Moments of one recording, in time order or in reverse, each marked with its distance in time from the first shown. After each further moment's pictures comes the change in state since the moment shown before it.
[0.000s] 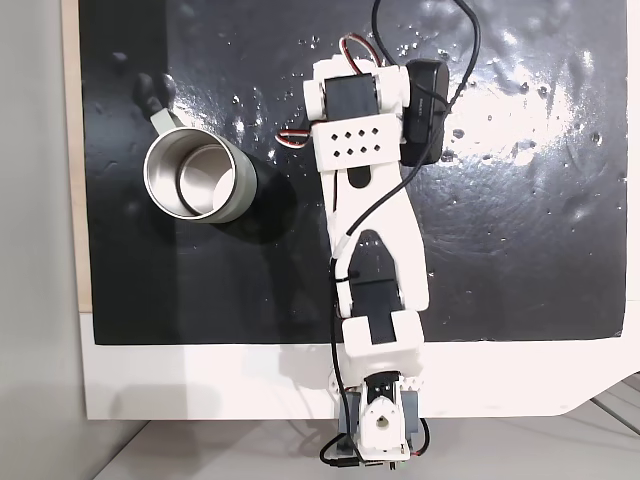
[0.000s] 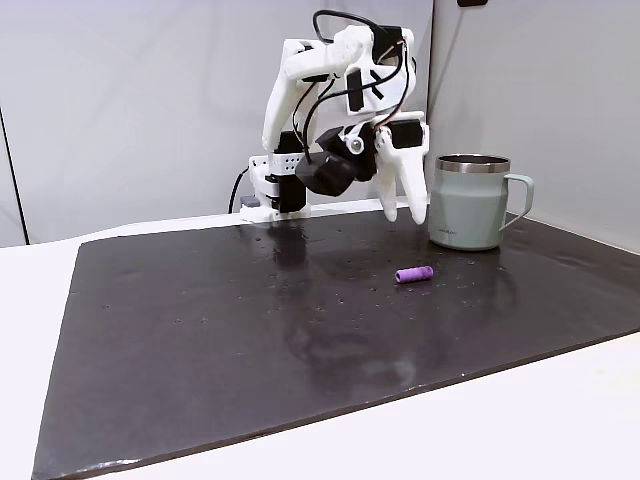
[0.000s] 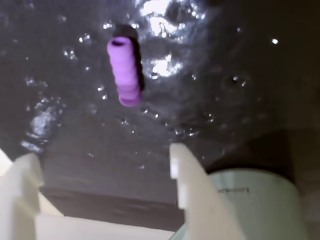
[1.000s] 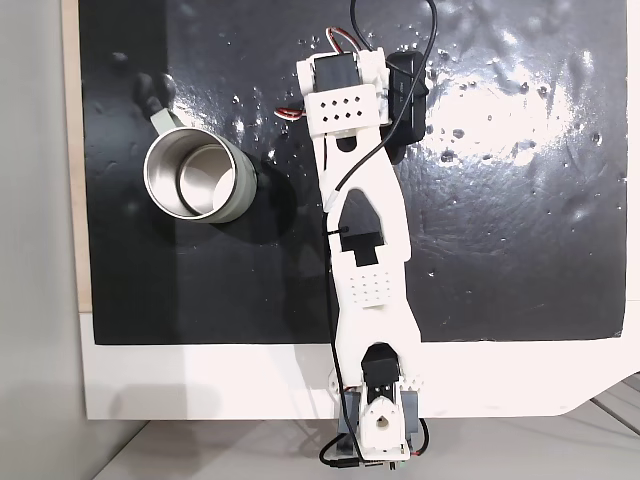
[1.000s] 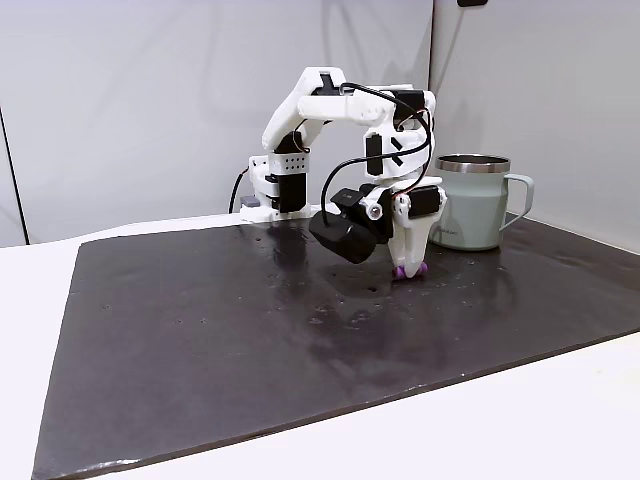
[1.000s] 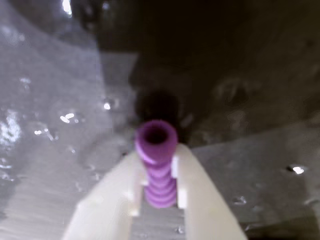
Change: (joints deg) arm 0.3 -24.3 -19.0 -1.5 -2.3
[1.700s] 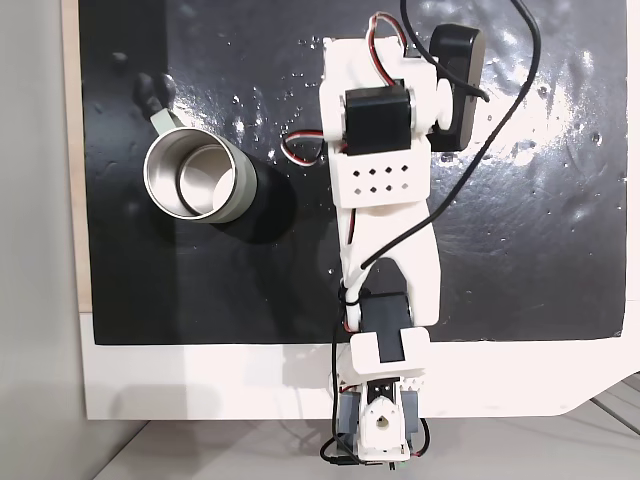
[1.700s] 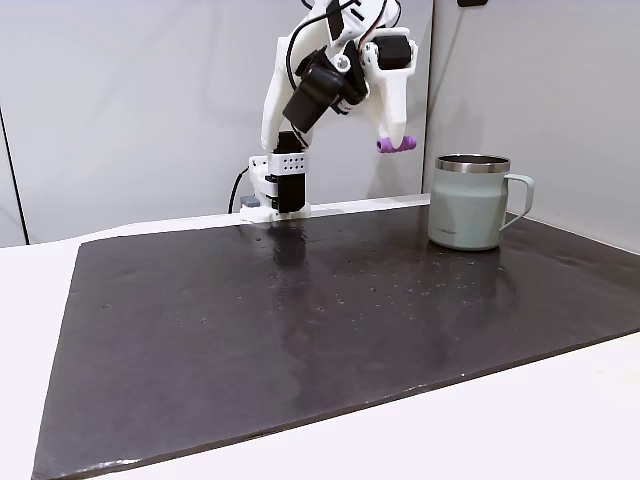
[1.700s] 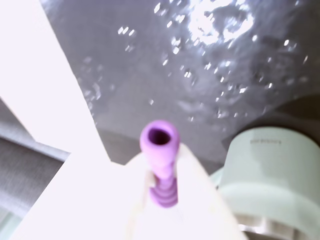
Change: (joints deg) arm 2.4 32.0 1.1 12.5 -0.4
